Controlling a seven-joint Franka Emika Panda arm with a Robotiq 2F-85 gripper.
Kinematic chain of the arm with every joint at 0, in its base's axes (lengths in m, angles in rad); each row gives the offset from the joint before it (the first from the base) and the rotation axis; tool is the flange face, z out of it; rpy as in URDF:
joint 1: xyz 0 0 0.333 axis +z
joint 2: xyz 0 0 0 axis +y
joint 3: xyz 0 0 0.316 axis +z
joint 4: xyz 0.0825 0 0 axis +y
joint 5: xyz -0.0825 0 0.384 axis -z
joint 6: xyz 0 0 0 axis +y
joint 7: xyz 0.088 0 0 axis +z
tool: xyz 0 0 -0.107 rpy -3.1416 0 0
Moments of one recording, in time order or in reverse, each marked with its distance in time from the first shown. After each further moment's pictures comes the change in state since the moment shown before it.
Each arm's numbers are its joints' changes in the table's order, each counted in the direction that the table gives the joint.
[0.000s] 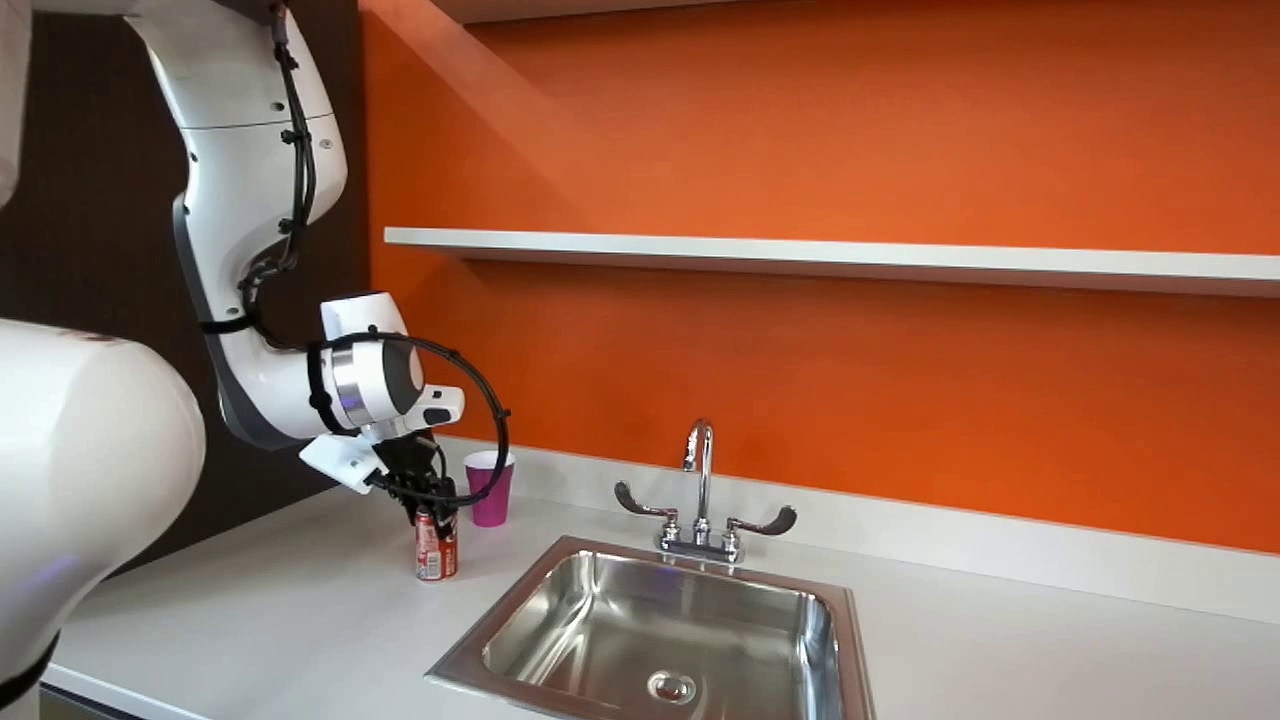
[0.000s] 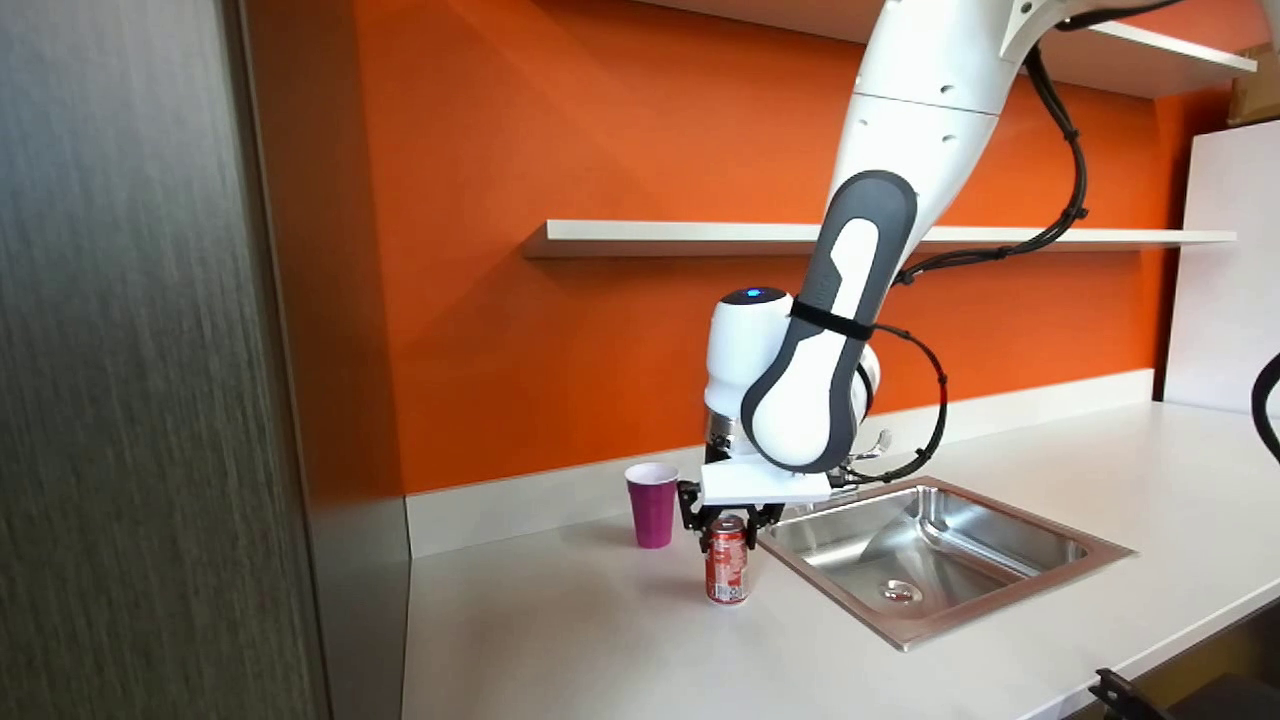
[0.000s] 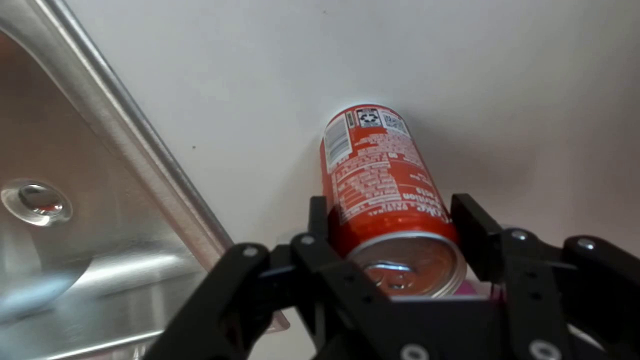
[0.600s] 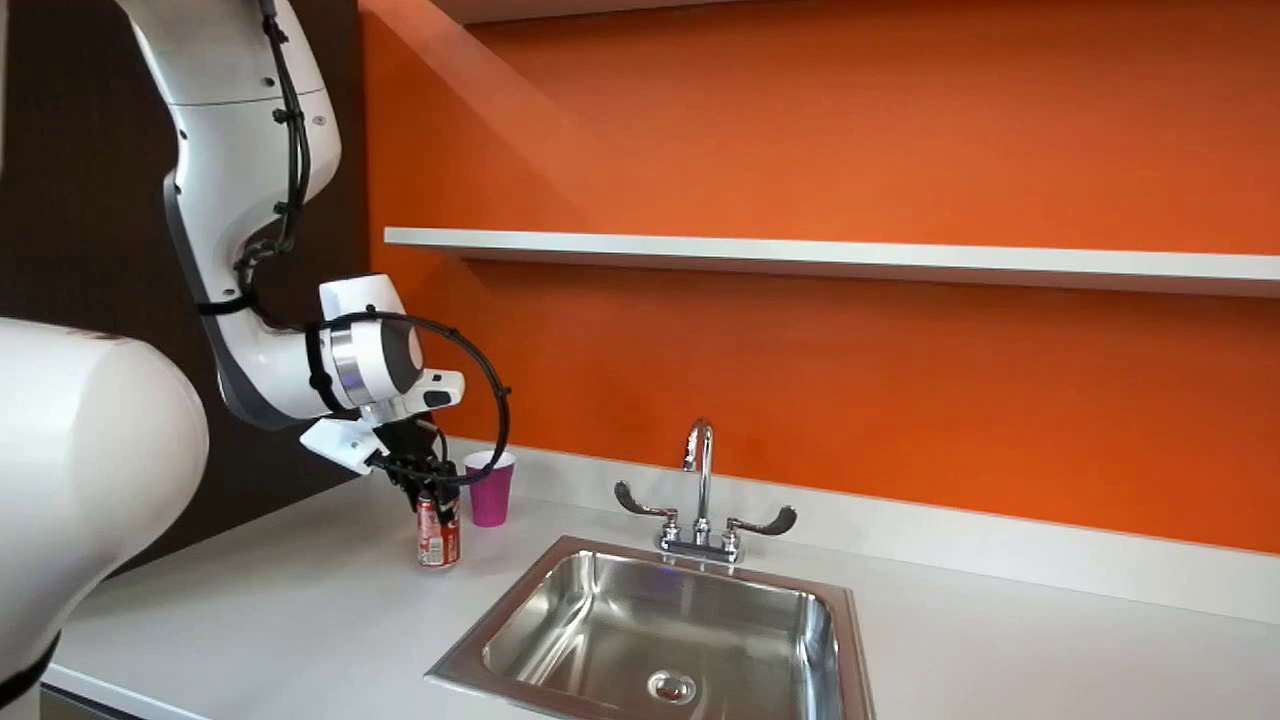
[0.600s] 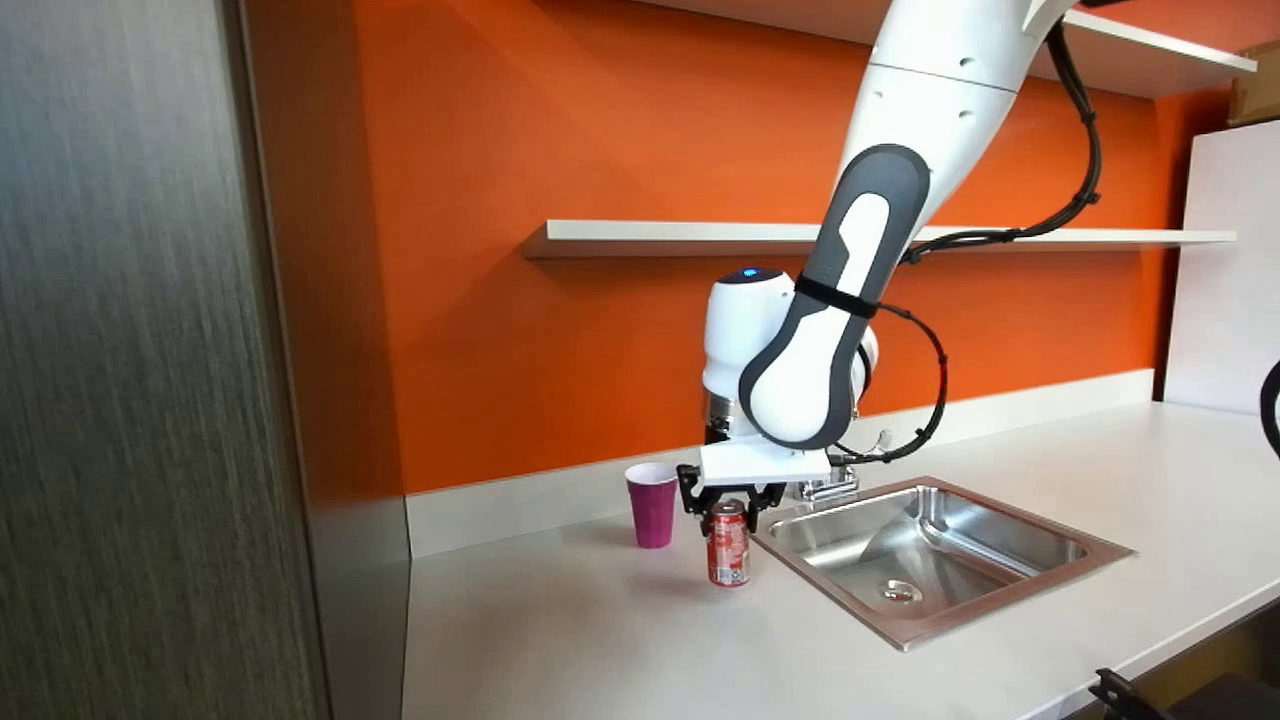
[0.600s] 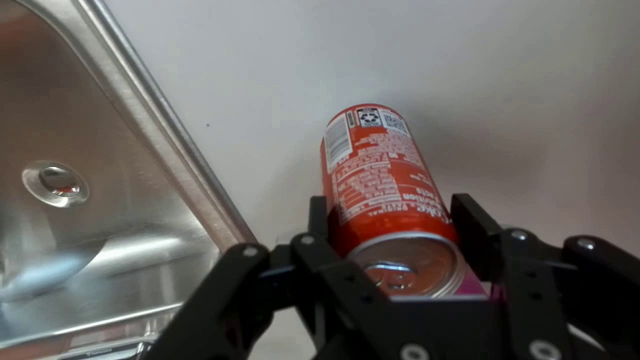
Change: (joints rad) arm 0.053 -0.059 -0.052 -0.001 0.016 0.071 0.000
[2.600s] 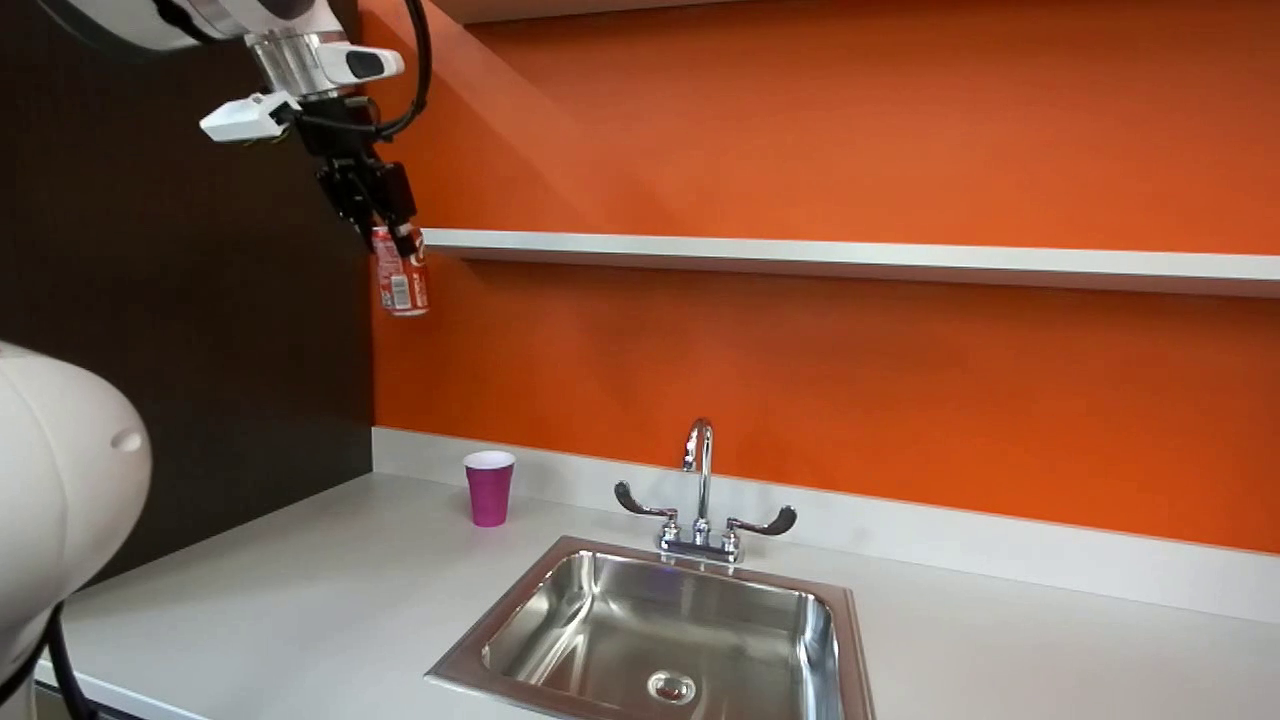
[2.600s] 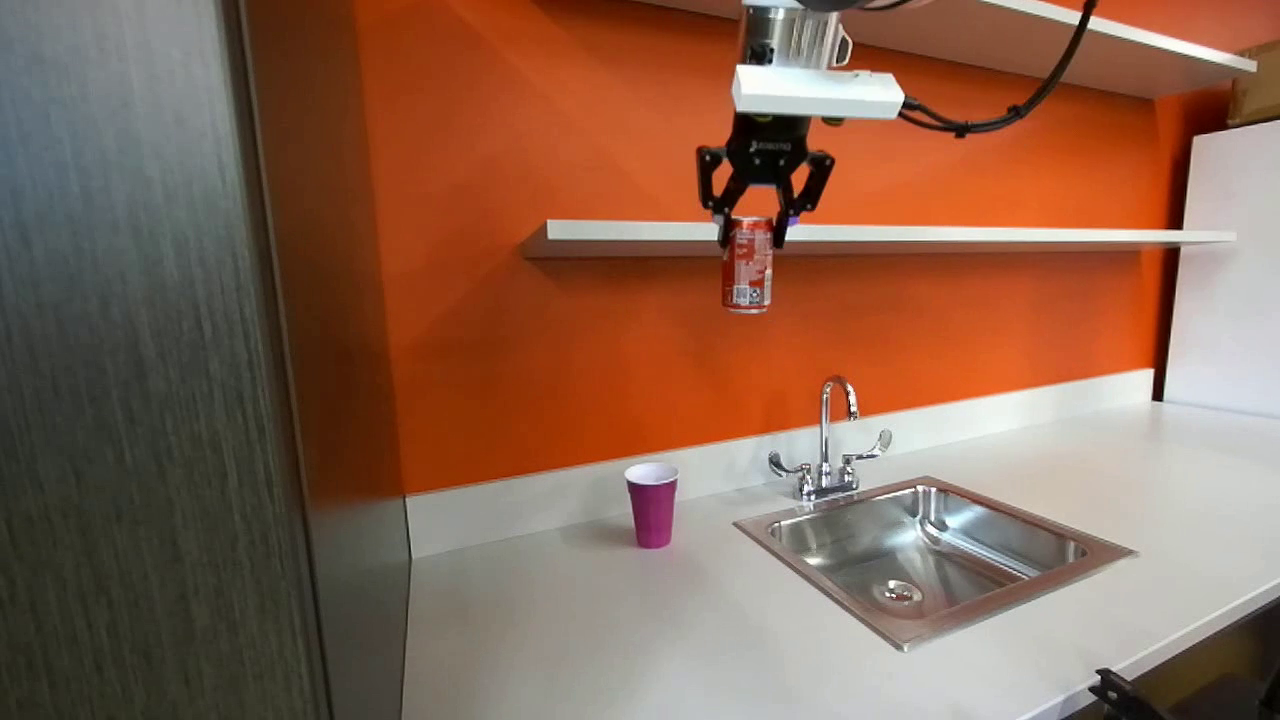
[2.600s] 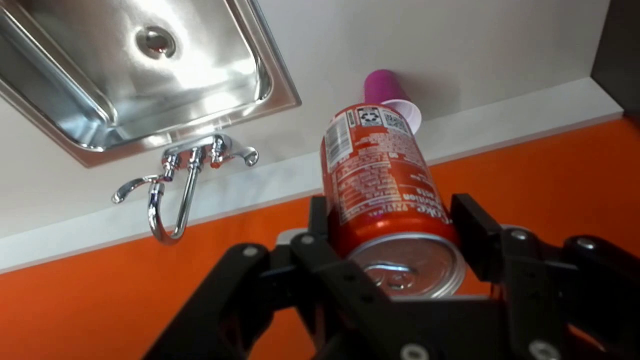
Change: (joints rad) arm -0.503 -0.806 0.600 -0.145 -0.188 0.763 0.201
